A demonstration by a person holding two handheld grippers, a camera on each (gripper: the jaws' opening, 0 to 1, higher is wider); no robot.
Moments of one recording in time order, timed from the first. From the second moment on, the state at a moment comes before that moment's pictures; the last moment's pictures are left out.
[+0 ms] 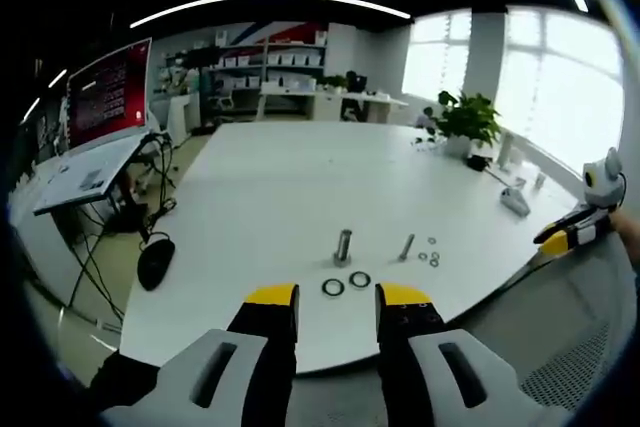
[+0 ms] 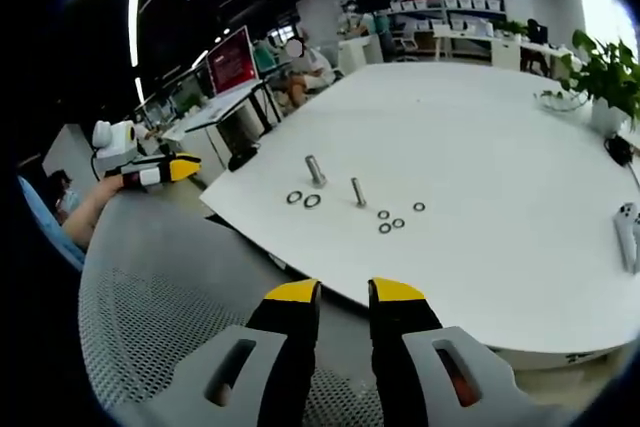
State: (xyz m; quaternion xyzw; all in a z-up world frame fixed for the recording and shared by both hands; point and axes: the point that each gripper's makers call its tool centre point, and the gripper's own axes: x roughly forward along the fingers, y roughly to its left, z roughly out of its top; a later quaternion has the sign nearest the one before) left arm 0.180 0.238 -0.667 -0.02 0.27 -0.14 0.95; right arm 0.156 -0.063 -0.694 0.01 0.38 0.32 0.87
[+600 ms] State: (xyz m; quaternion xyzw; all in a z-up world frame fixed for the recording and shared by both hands) left arm 0.180 0.238 -0.667 -0.02 0.27 -0.14 0.95; right arm 0.156 -0.062 -0.696 0.02 0.38 0.32 0.86
